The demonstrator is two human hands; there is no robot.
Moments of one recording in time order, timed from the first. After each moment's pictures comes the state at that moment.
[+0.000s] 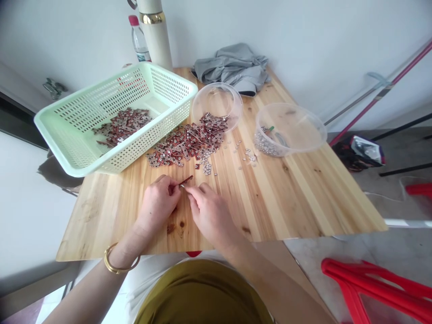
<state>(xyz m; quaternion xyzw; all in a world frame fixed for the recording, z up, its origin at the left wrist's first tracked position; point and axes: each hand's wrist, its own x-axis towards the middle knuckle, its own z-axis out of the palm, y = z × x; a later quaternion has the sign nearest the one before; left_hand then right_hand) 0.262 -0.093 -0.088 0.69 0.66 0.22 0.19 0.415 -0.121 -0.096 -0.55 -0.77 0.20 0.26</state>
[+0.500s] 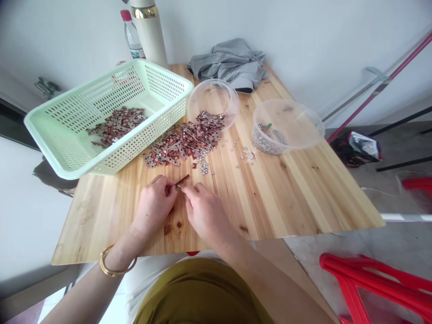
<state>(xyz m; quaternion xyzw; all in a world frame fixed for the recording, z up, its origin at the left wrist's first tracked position) 0.262 -0.091 -0.093 0.70 0.66 0.22 0.19 0.412 -0.119 -0.099 -0.56 -0.77 0.20 0.22</state>
